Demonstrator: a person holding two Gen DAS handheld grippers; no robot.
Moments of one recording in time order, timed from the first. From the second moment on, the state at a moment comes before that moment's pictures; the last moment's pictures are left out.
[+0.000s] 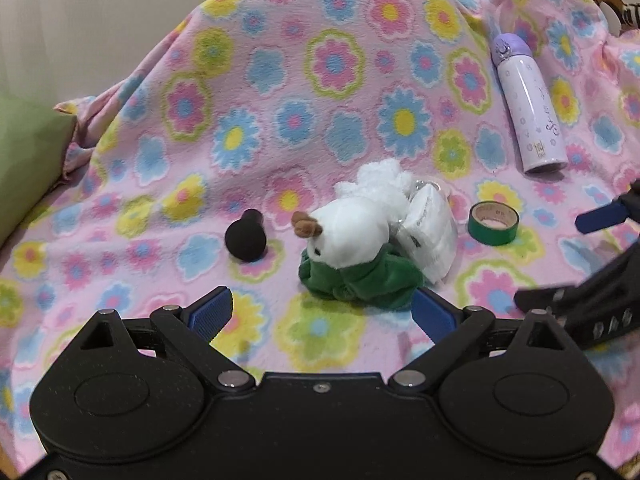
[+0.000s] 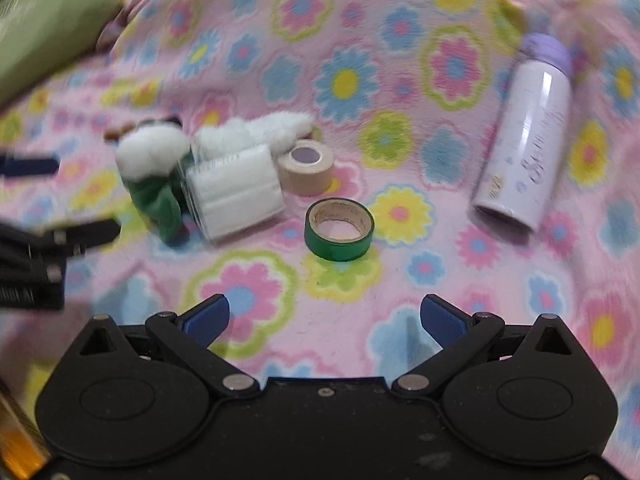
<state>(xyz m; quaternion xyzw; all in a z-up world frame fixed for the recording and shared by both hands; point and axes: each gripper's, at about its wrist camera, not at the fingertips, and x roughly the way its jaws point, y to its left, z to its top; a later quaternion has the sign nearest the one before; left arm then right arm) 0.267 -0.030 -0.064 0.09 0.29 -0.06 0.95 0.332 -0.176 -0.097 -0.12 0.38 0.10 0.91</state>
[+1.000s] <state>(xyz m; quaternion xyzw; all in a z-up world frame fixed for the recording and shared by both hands) 0.295 0.046 -0.070 -0.02 0.28 0.01 0.96 0.352 -0.176 -0.119 -0.07 0.36 0.11 0.93</state>
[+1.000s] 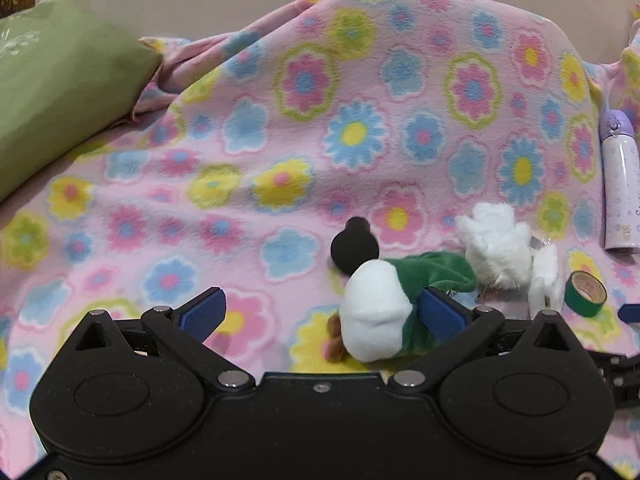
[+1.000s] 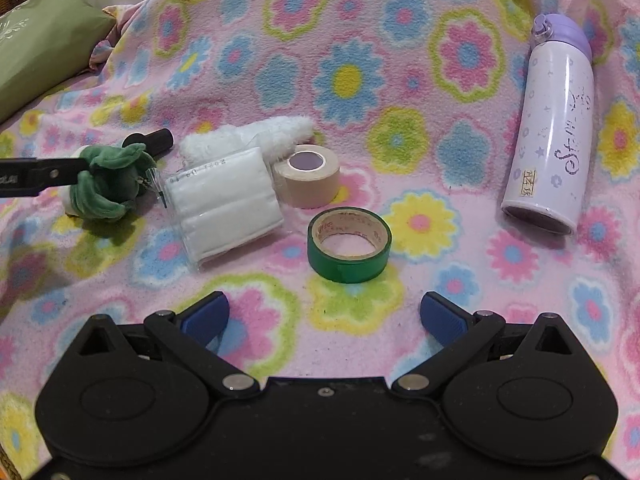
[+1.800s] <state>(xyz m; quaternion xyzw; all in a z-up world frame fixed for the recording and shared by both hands) 0.309 0.005 -0.086 0.04 0.28 -0.04 0.96 0.352 -0.176 -0.119 -0.07 0.36 0.11 0.93</state>
